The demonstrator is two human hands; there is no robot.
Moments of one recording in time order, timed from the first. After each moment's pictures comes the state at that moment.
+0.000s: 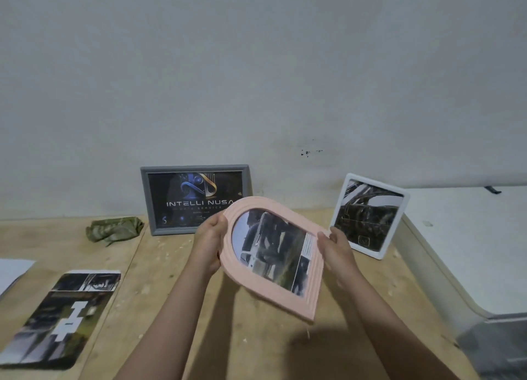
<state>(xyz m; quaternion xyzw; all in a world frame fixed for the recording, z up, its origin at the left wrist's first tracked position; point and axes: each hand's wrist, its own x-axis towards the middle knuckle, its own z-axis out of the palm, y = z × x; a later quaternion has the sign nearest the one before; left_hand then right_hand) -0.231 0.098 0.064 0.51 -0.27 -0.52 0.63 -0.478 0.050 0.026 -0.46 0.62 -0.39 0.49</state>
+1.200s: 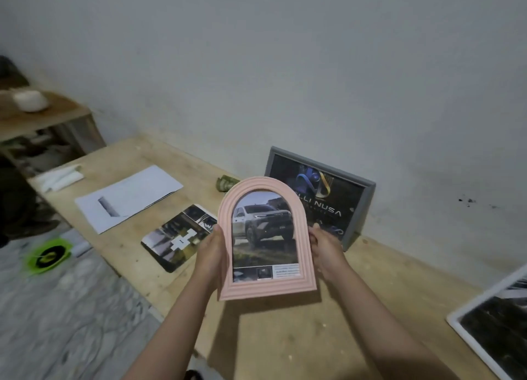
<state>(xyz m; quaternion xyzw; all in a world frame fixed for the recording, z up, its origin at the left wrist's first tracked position) -0.171 0.195 0.039 0.71 -0.01 -0.25 0.66 -0.287 0.001 -0.001 -0.51 0.44 -0.20 0.71</state>
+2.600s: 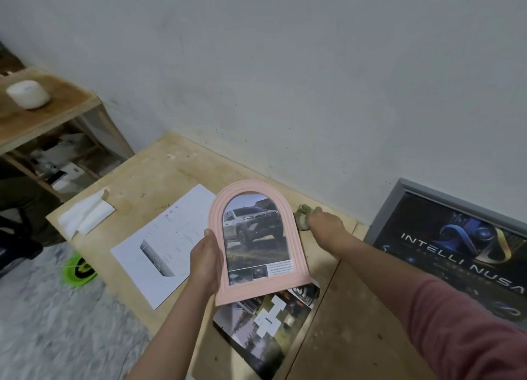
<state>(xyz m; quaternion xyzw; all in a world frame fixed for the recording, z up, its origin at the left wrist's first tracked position) 0.187 0.238 -0.011 0.78 0.10 -0.25 0.57 0.093 -0.012 -0.055 -0.96 0.24 0.12 0.01</state>
